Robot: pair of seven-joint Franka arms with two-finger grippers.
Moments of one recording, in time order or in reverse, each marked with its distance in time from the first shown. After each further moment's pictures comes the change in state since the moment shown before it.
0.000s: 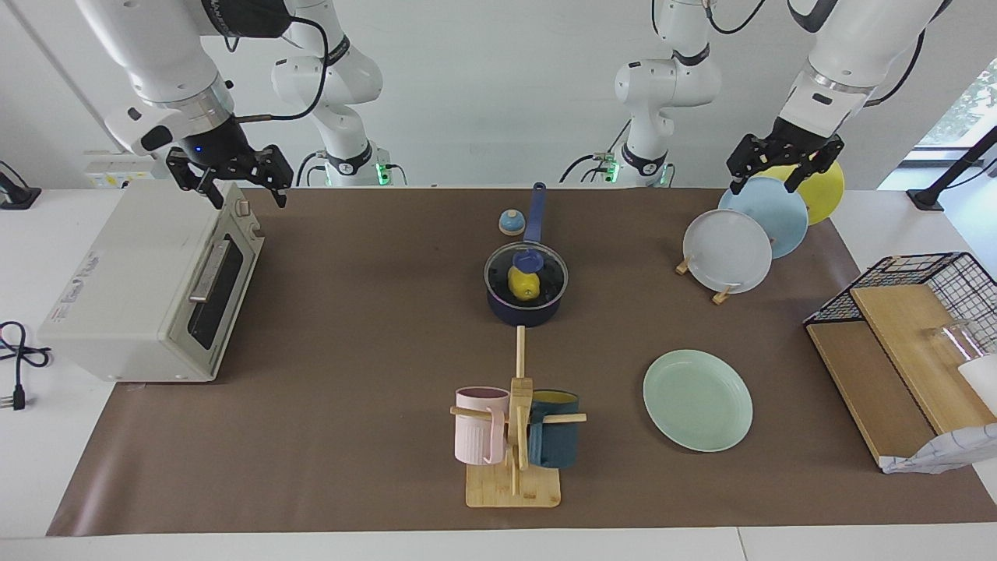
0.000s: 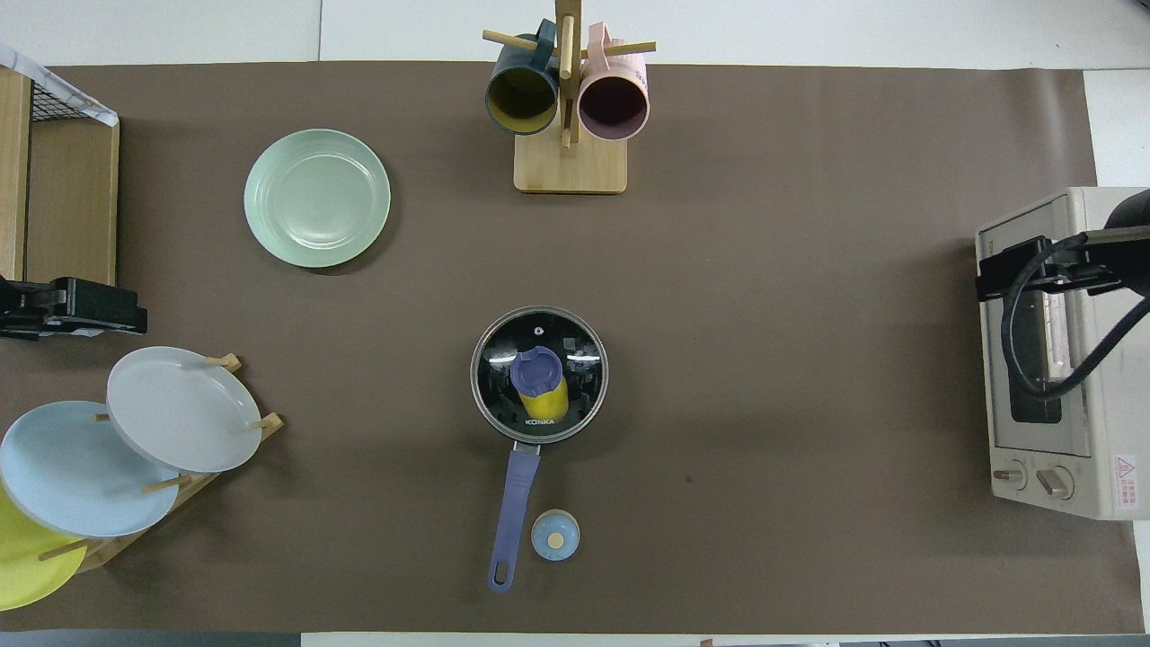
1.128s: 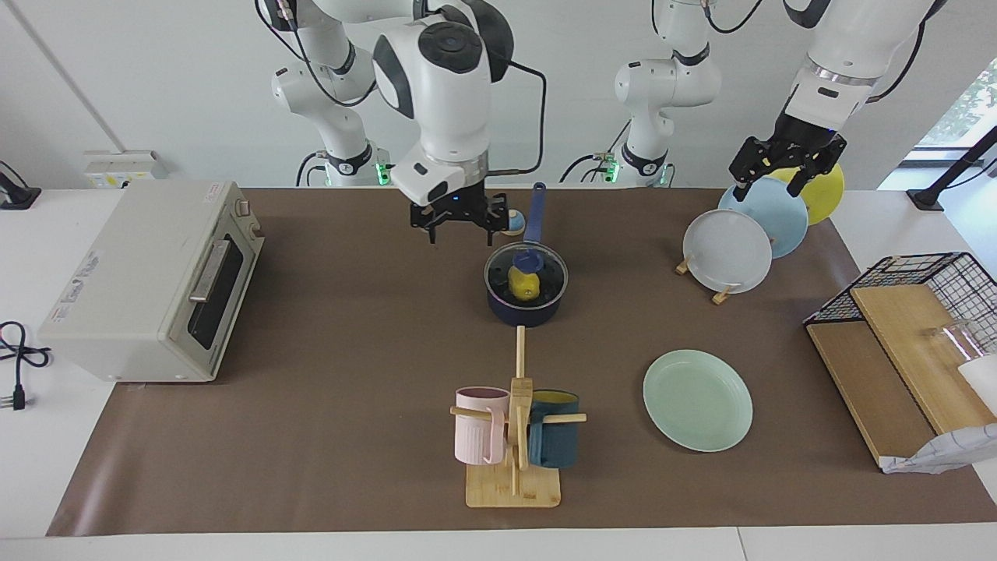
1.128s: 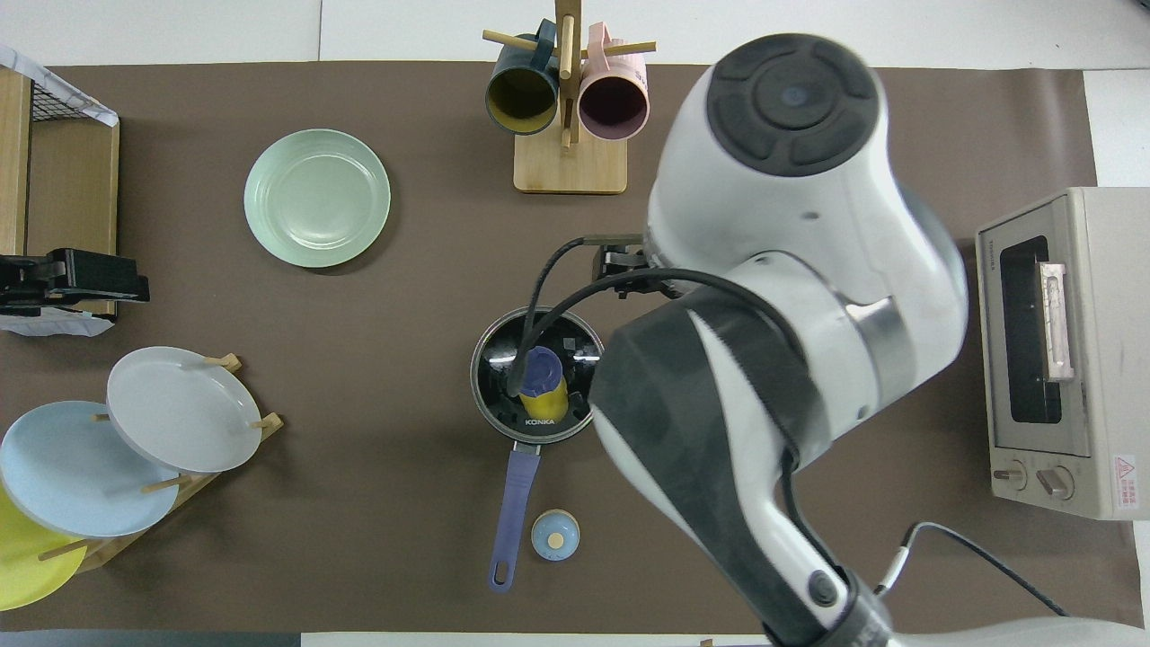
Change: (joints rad) left arm -0.001 -0.003 -0.010 0.000 -0.001 0.087 -0.071; right arm 0.510 0.353 0.053 0.221 -0.002 0.188 0.696
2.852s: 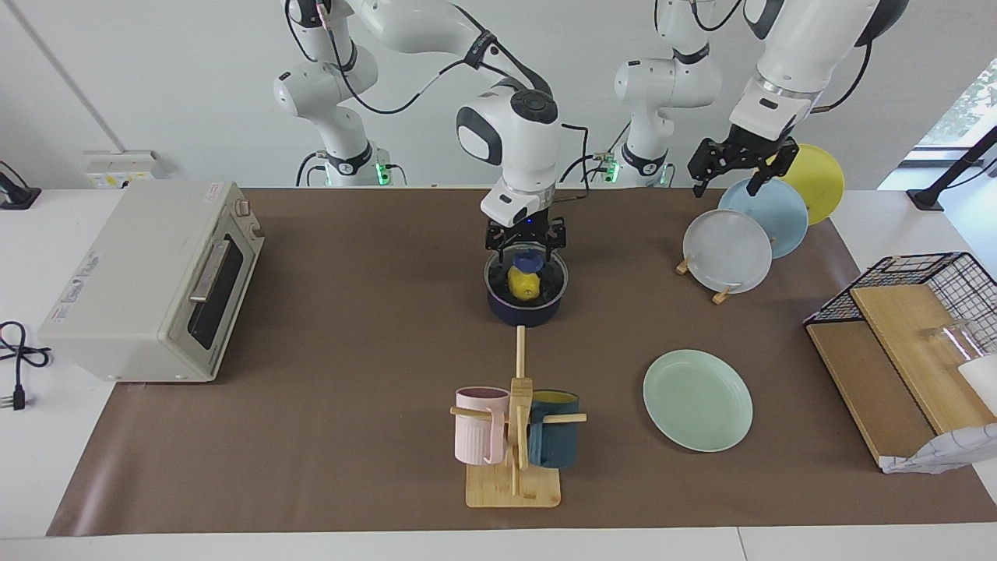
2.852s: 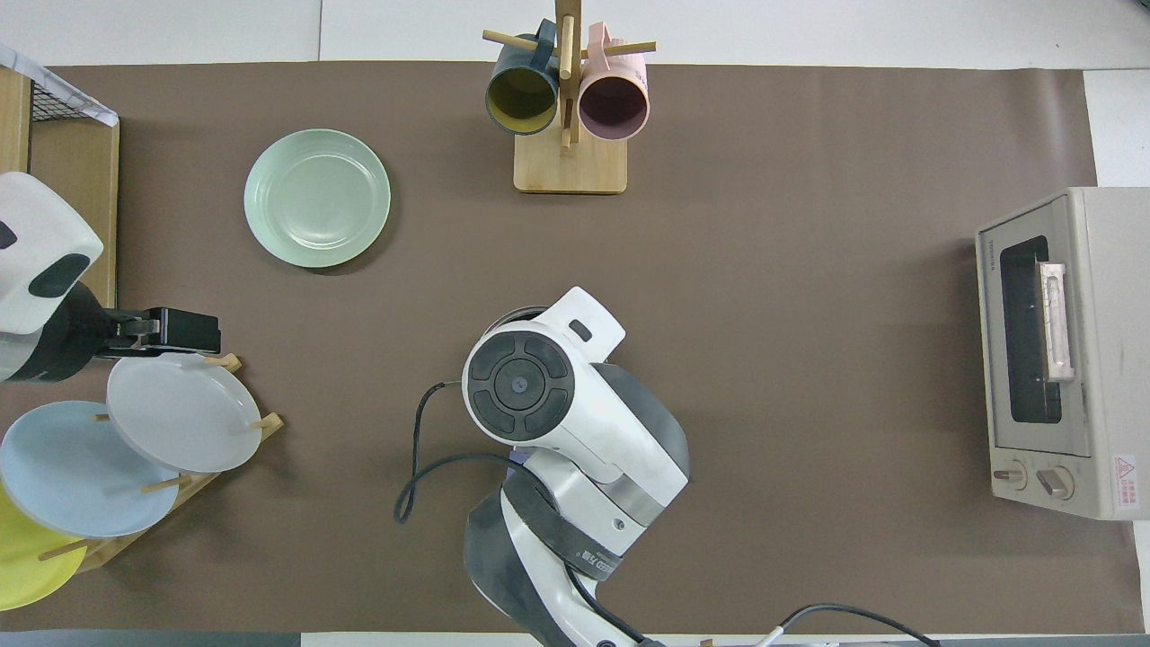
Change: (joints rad) left arm -0.078 -0.062 -0.015 -0.133 -0.002 -0.004 -0.003; right arm 0.141 -0.047 -0.001 -0.414 -0.048 0.418 0.083
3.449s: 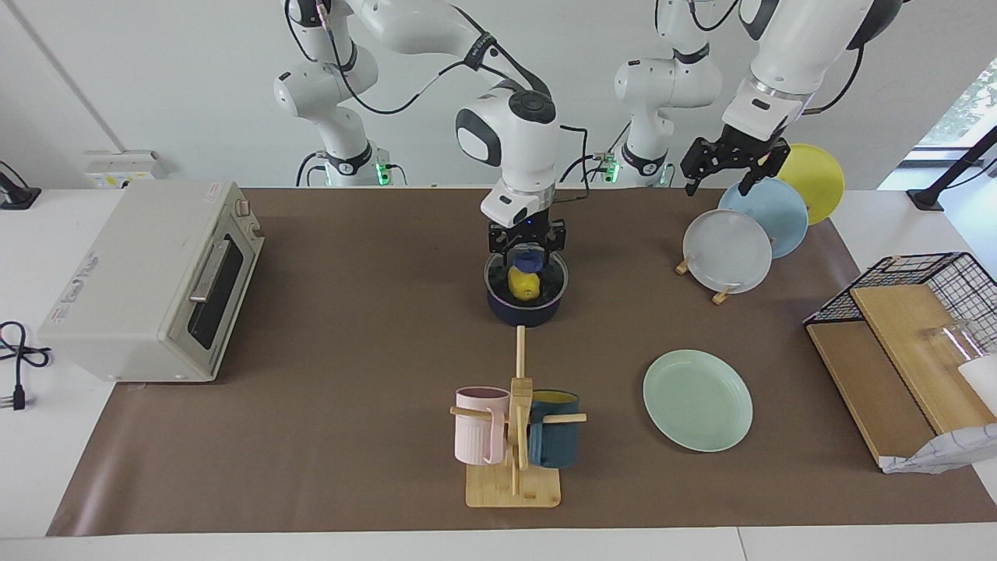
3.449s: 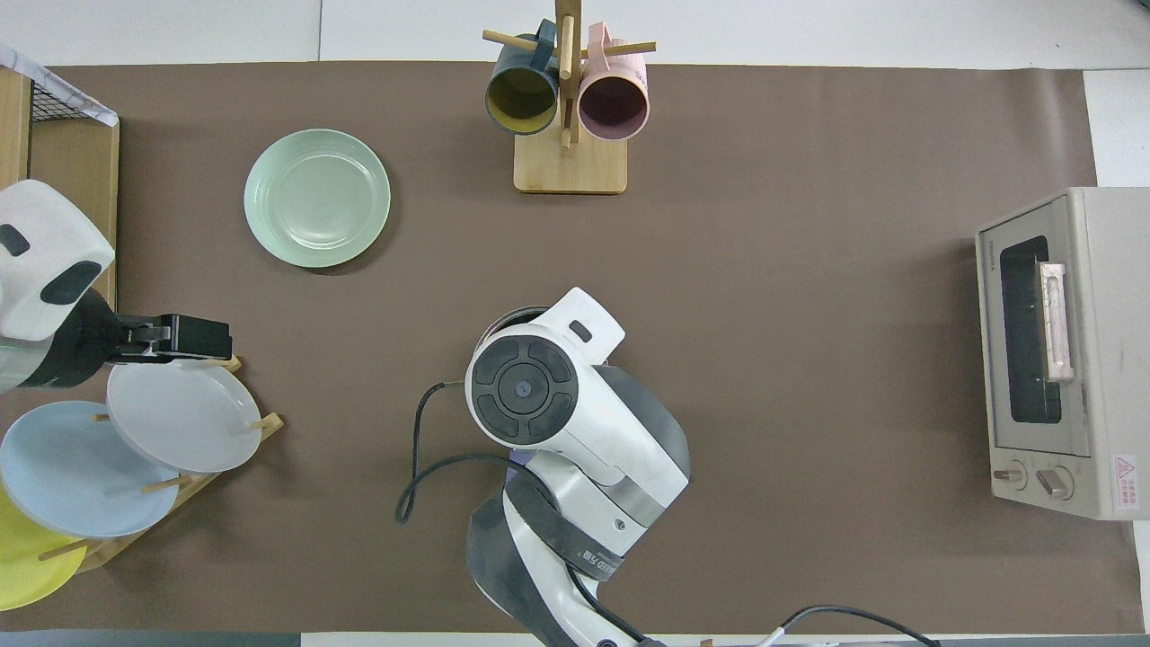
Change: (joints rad) left arm -0.015 -0.005 0.000 -0.008 -0.024 0.002 -0.002; right arm 0.002 -0.003 0.001 -0.017 -0.001 0.033 -0.002
